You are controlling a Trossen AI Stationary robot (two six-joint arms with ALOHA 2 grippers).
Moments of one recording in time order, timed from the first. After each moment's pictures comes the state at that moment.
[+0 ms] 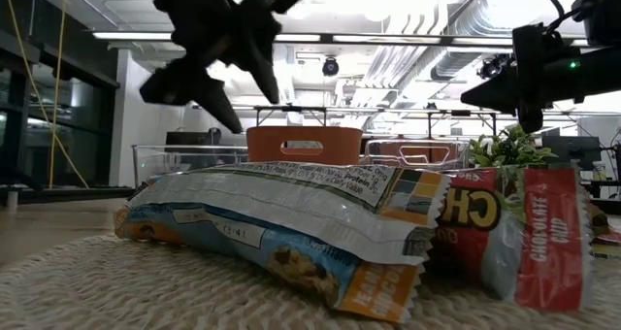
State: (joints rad) left arm -0.21 1.60 1.10 -0.45 0.00 -1.29; right arm -0.27 0.27 0.01 0.22 0.28 0.36
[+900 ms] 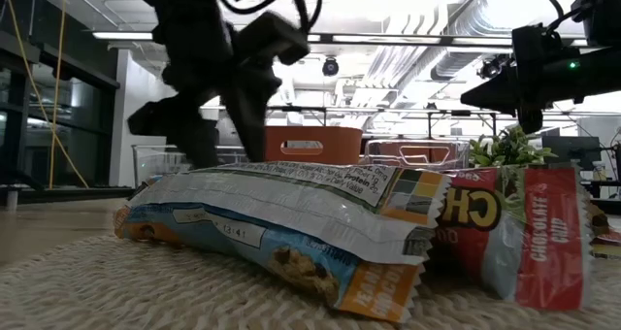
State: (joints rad) left arm -0.25 1.77 1.15 -0.51 -0.03 -1.29; right arm -0.27 0.28 0.01 0.22 0.28 0.36
